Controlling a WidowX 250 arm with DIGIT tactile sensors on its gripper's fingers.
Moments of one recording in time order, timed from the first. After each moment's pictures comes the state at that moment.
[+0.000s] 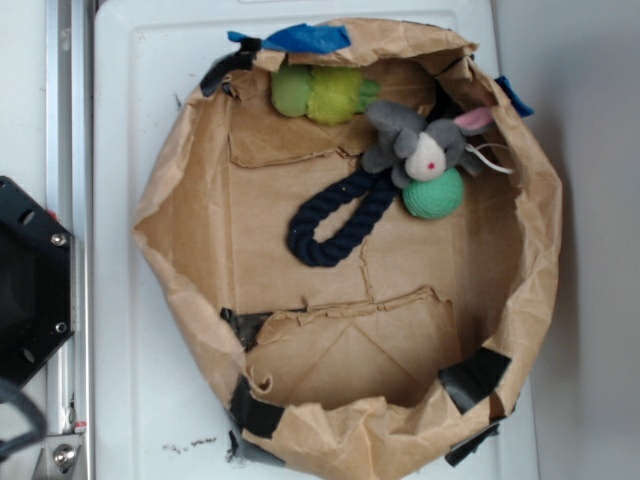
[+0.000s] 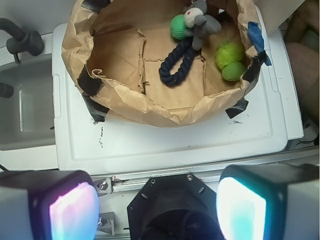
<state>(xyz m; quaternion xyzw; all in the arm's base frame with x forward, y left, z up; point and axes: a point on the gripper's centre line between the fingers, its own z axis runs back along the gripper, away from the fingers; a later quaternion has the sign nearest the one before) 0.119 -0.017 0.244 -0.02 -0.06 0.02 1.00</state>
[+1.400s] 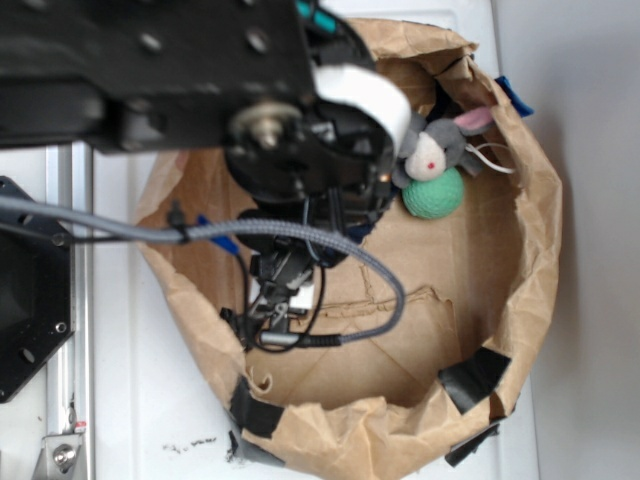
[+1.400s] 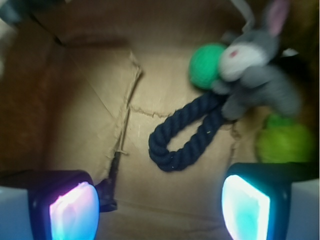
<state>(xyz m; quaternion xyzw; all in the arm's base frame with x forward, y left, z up) 0.240 0.008 0.115 -0.03 -0.04 -0.11 0.99</state>
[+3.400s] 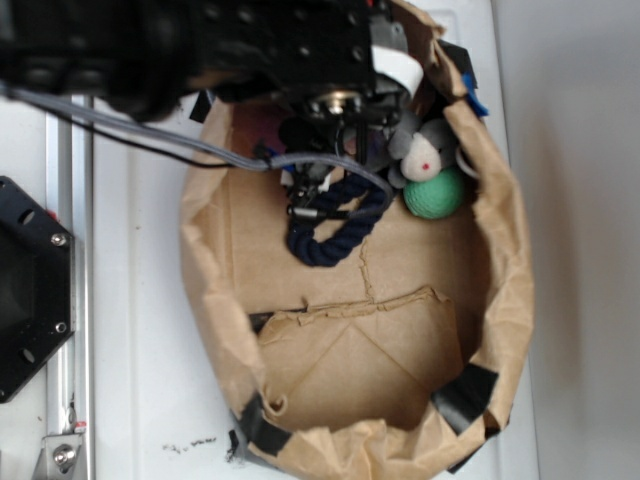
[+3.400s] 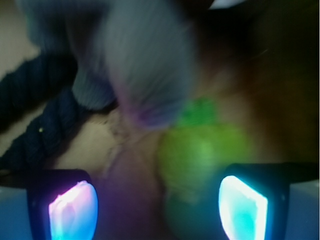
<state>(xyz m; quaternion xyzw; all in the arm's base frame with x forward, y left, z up) 0.258 0.085 0.049 0.10 0.01 -0.12 0.99</state>
